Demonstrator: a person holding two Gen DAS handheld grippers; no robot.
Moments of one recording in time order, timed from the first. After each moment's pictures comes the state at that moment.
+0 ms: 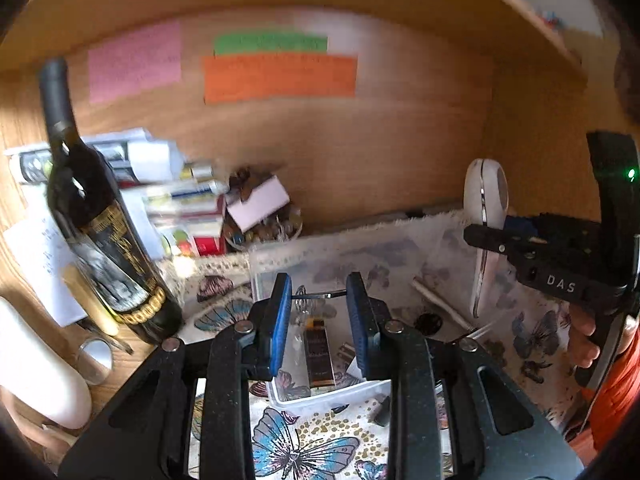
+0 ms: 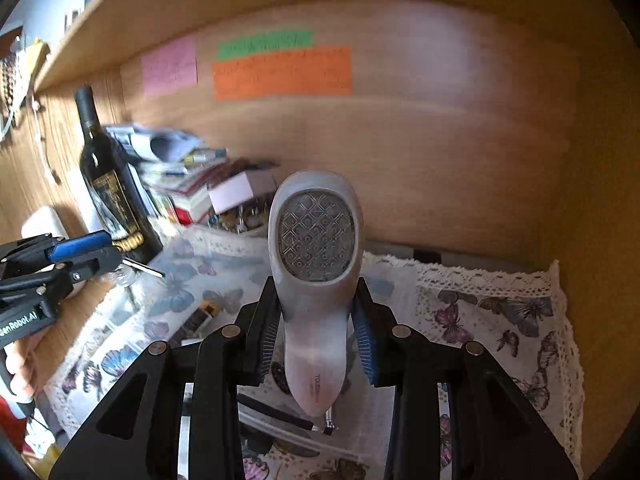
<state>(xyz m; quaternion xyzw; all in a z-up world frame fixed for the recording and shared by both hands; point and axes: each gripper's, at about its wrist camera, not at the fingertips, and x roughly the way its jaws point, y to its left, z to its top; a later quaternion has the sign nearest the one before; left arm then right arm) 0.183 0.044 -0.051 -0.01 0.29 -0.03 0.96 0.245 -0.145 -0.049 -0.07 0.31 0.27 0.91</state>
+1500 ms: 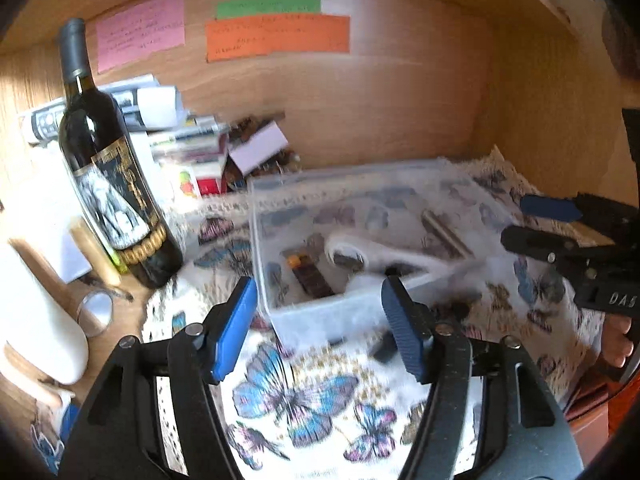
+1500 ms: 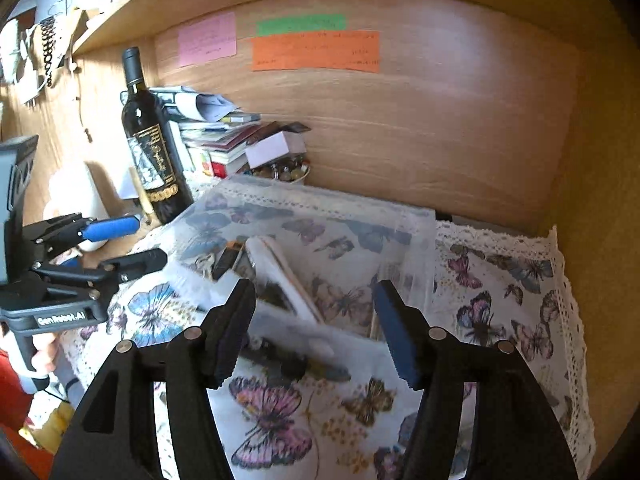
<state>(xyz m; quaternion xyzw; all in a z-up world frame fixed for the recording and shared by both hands) 0.143 0.036 -0.076 0.01 0.34 -0.02 0.94 0.178 -0.162 -0.055 -0.08 0.32 0.29 0.90</state>
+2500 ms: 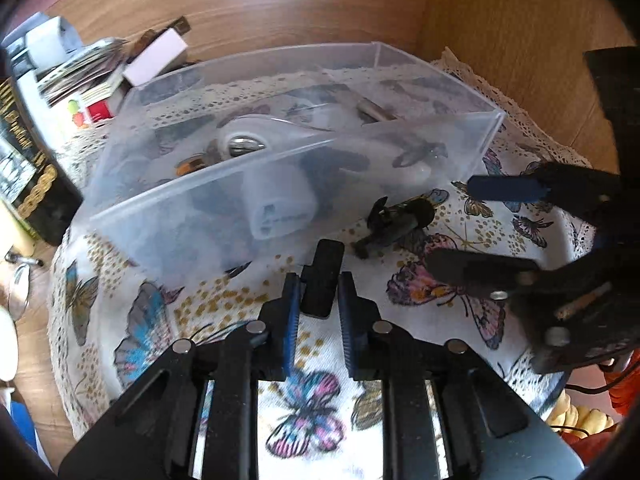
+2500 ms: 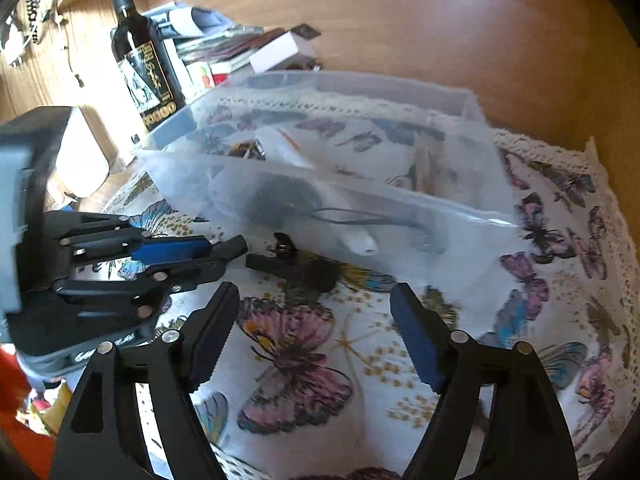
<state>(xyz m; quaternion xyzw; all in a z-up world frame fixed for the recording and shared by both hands) 0.153 -0.005 -0.146 0.03 0.44 -0.11 0.89 0.173 -0.144 -0.128 -0.08 0.43 0.30 0.85</state>
